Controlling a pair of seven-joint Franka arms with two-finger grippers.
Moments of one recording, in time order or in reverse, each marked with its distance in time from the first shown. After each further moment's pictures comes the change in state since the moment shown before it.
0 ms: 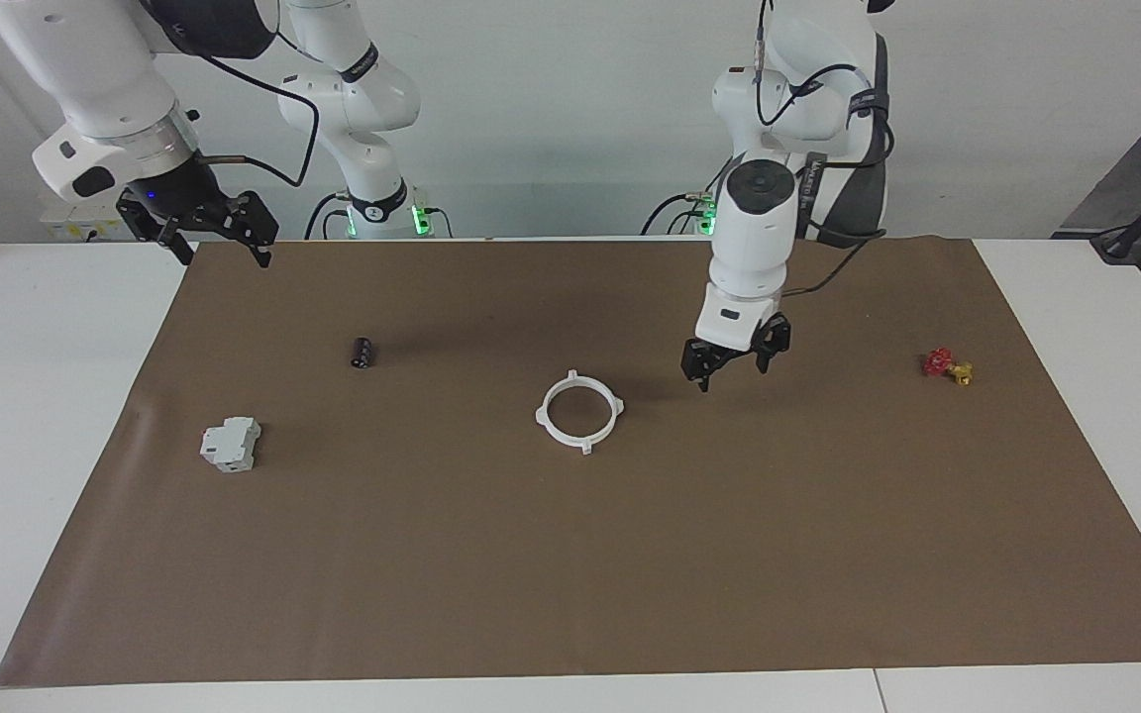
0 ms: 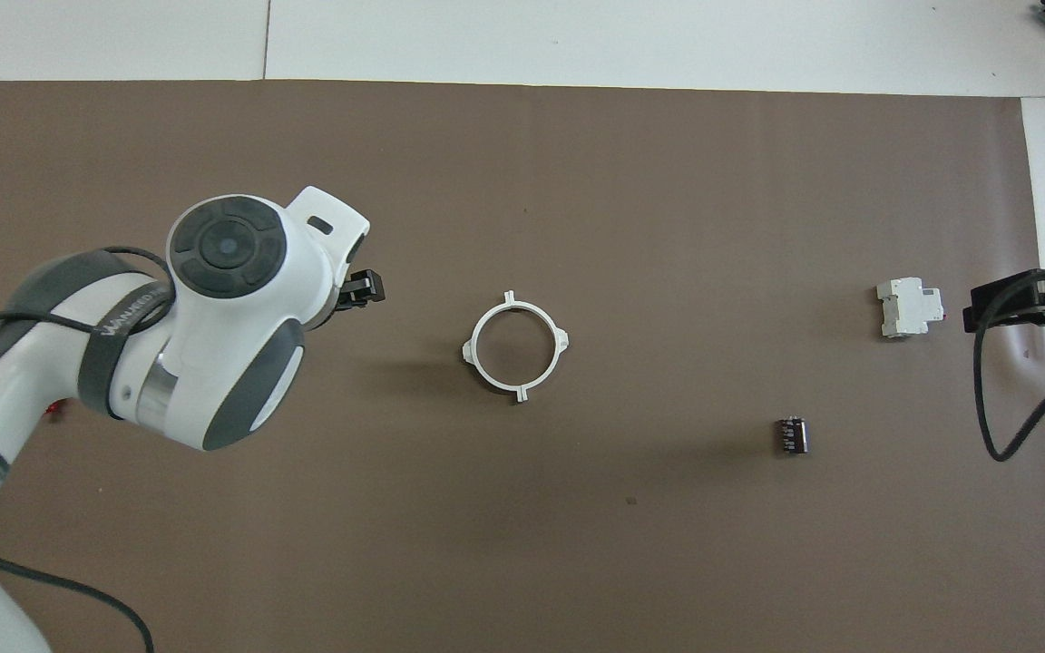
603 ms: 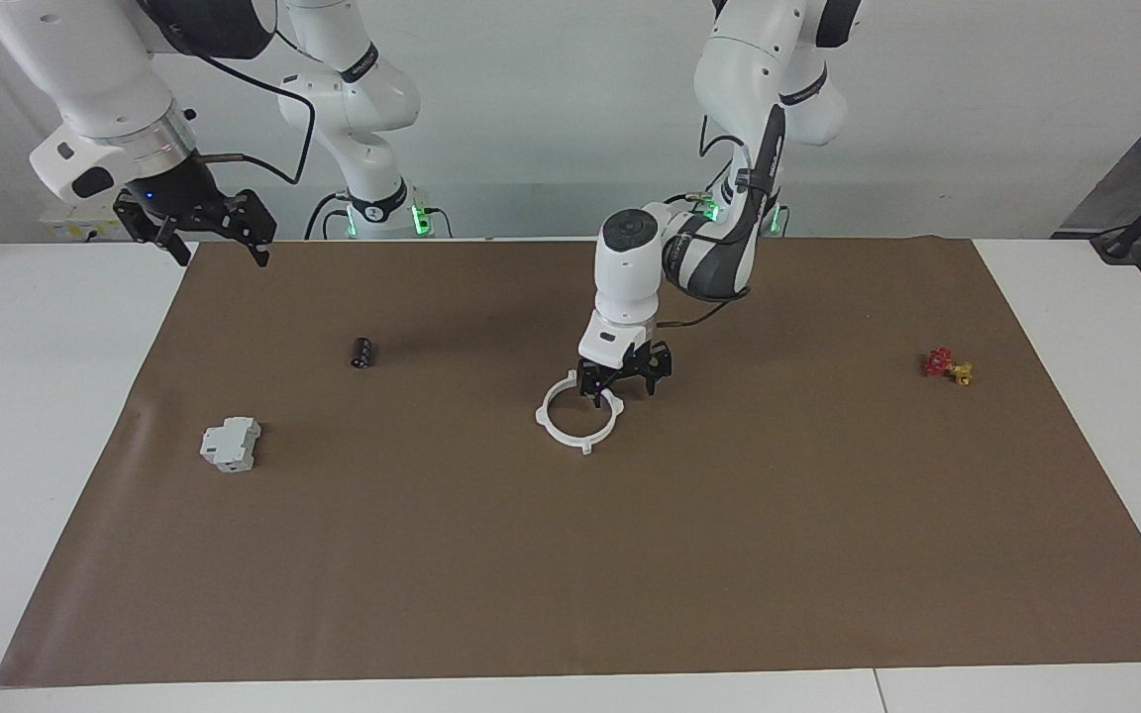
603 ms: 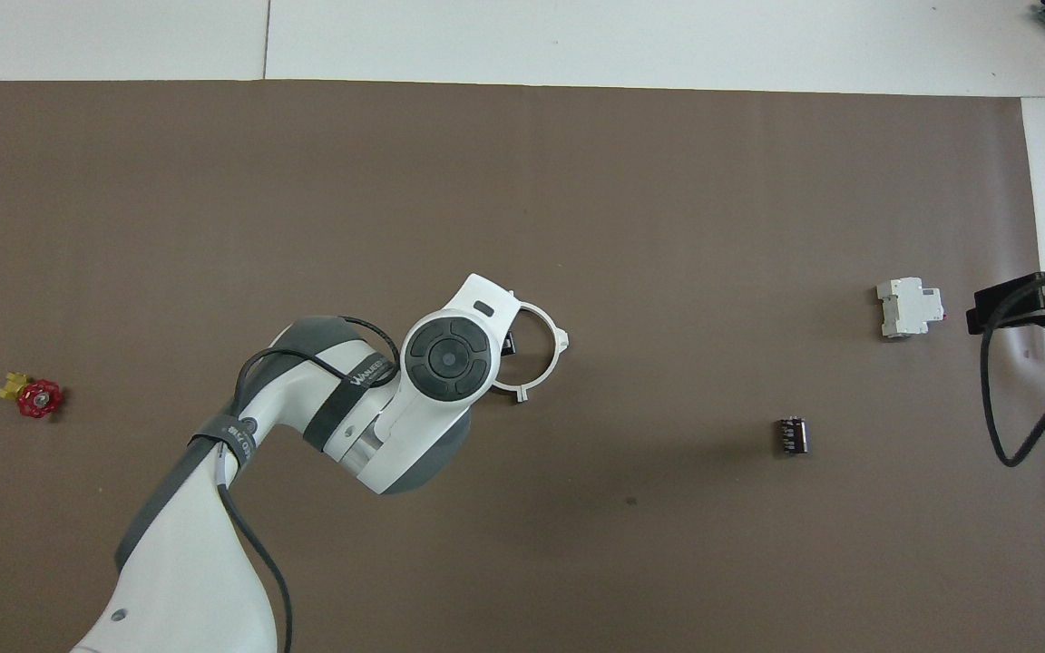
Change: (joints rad) left arm -0.259 0.194 -0.004 -0.055 0.015 0.282 -0.339; right arm -0.003 0.000 -0.005 0.000 0.000 0.000 -0.044
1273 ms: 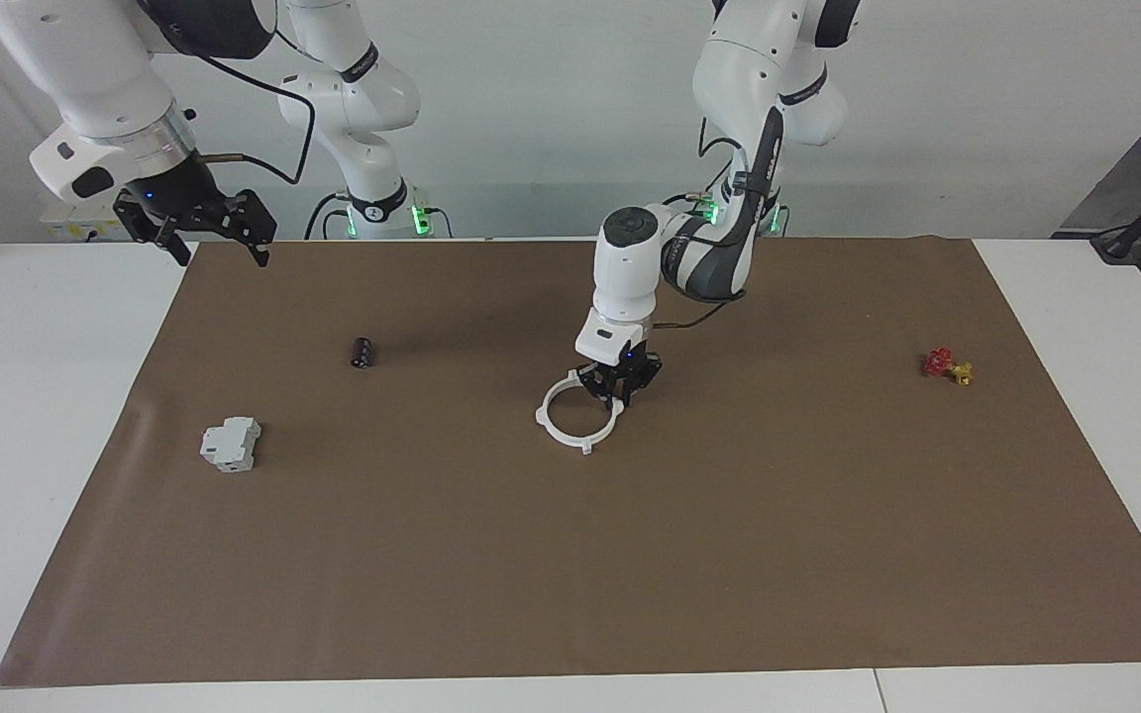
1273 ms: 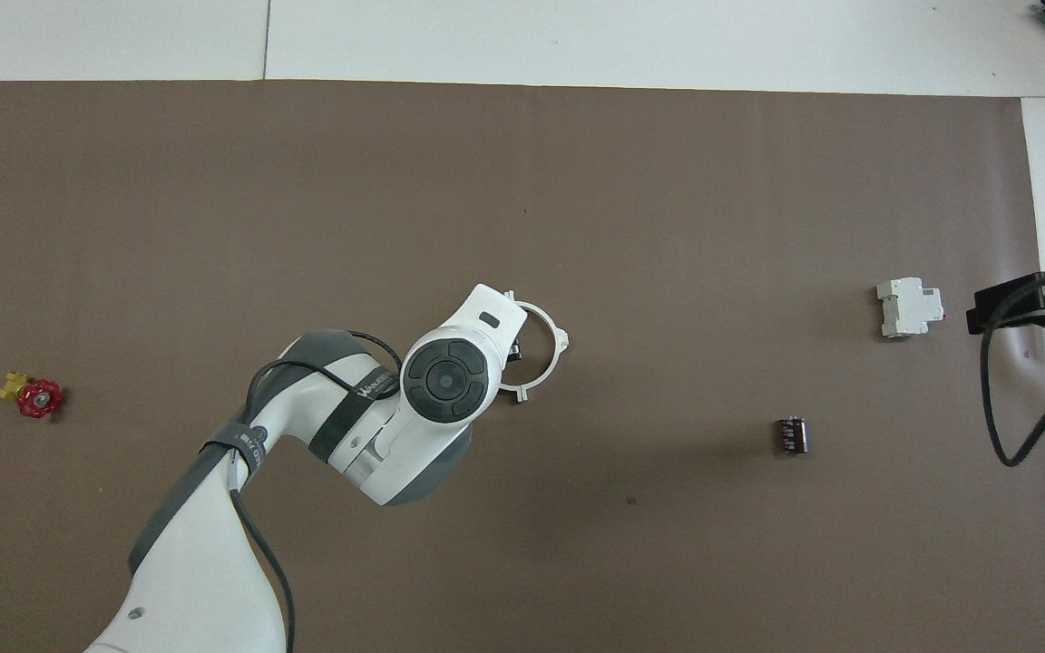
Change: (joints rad) left arm -0.012 0.007 -0.011 -0.065 0.000 0.151 0.001; right arm 0.000 0.000 0.000 0.000 0.000 0.000 0.000
